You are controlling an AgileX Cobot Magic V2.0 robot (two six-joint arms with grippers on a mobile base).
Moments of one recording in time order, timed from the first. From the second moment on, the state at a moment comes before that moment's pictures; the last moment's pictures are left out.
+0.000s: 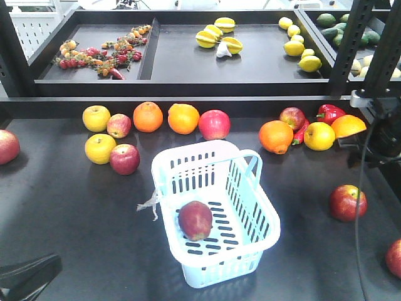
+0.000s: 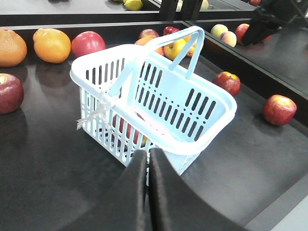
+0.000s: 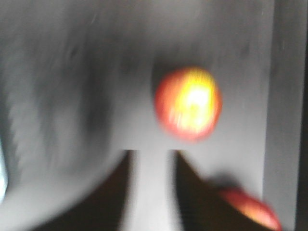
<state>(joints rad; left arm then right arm) -0.60 0.48 -0.21 -0.42 0.14 0.18 -0.13 1.88 -1.46 0.10 0.92 -0.21</state>
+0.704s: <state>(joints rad) -0.60 0.48 -0.21 -0.42 0.16 0.18 -0.13 2.27 -1.71 -0.02 1.02 -0.06</state>
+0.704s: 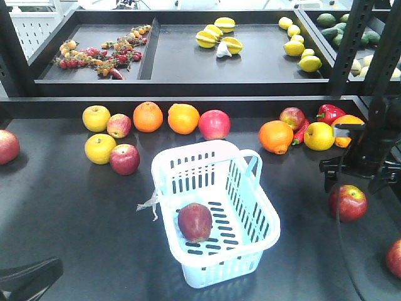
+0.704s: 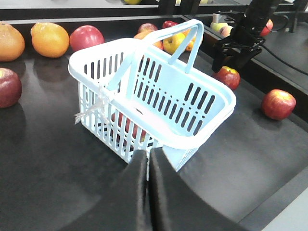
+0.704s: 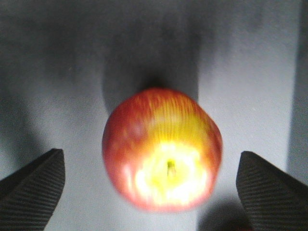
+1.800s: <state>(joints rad) -0.60 0.48 -0.21 -0.42 0.16 0.18 -0.14 2.09 -1.73 0.14 1.17 -0.13</state>
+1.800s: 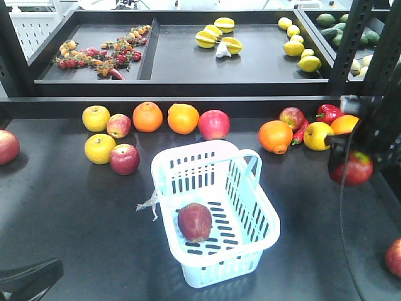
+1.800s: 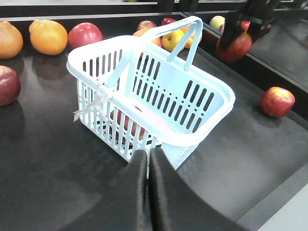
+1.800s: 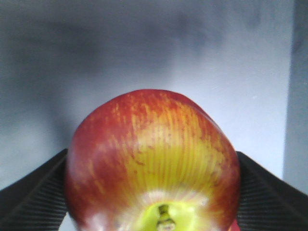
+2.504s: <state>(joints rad) -0.60 0.48 -0.21 -0.42 0.16 0.18 0.21 1.66 -1.35 0.36 1.14 -0.25</state>
